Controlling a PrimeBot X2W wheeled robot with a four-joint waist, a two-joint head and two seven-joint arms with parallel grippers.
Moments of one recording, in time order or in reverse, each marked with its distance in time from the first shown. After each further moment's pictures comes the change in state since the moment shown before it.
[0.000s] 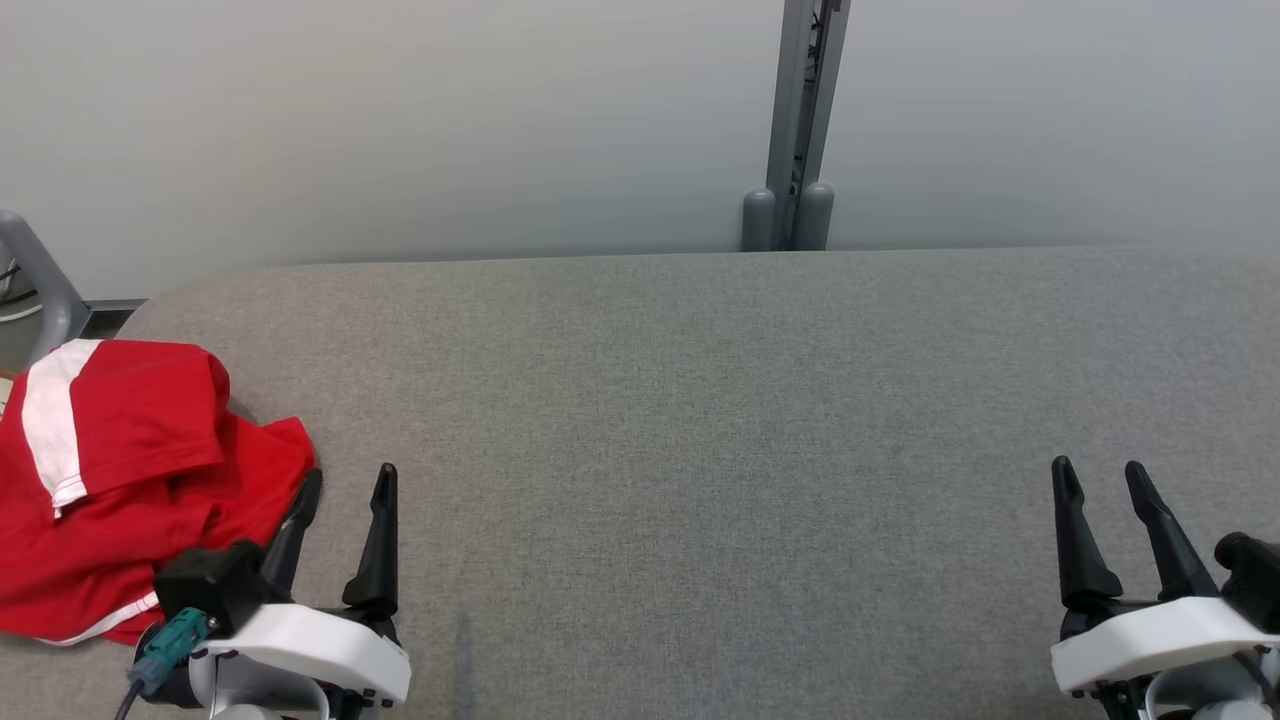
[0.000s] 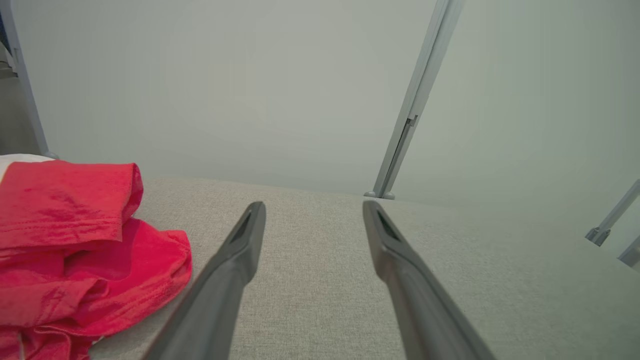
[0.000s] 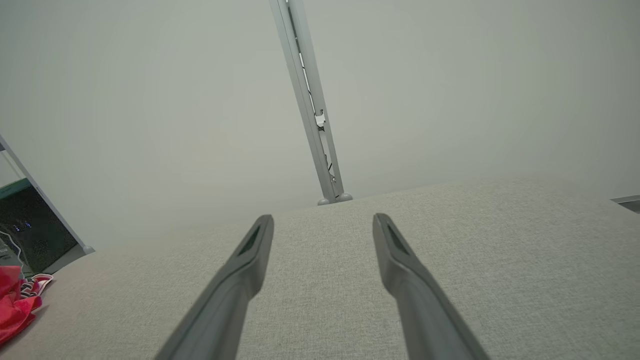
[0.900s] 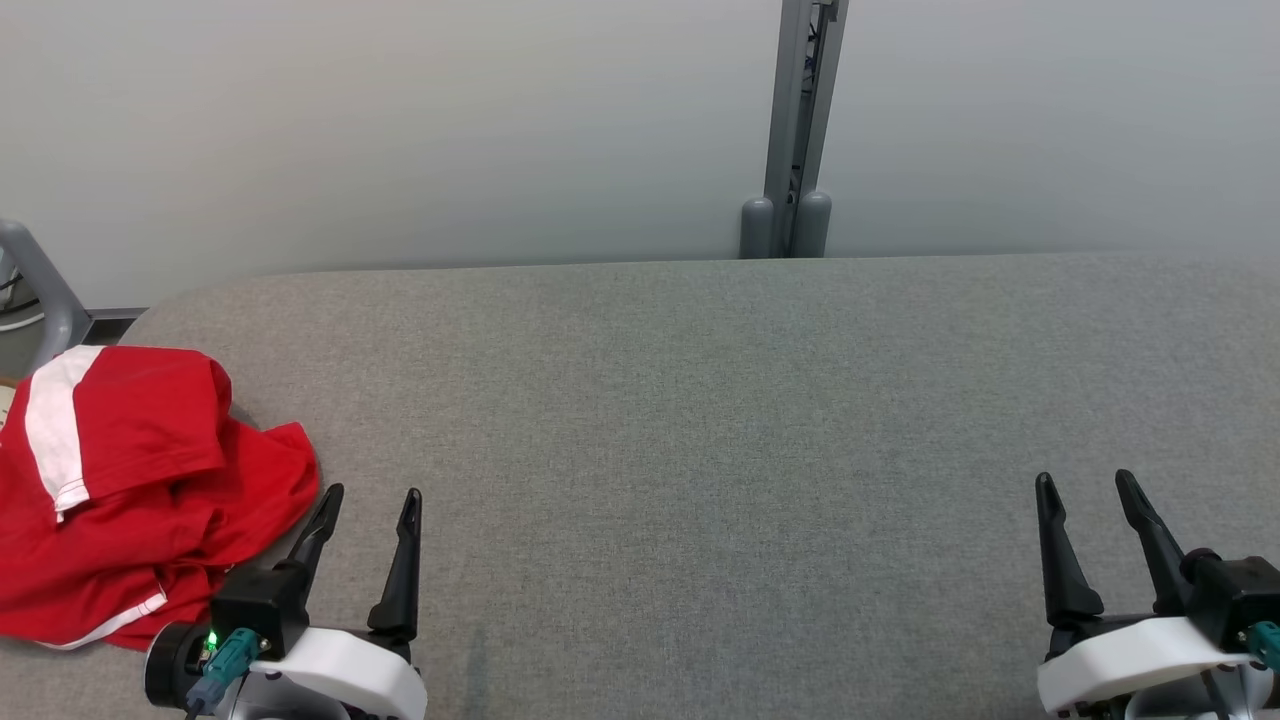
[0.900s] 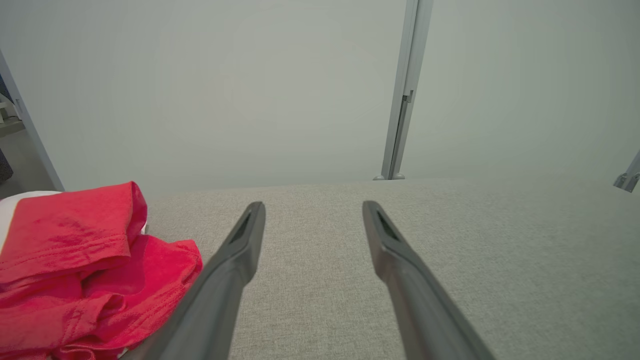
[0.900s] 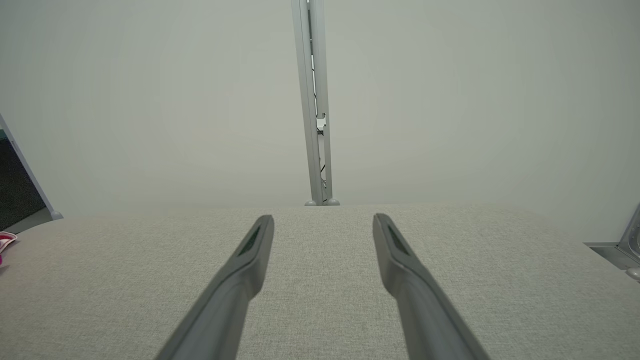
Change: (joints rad) left arm 0.005 -0.006 -0.026 0.058 0.184 0.007 -0.061; right arm 0.013 0.016 -0.003 0.022 -0.197 0.000 -0.061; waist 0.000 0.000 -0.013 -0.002
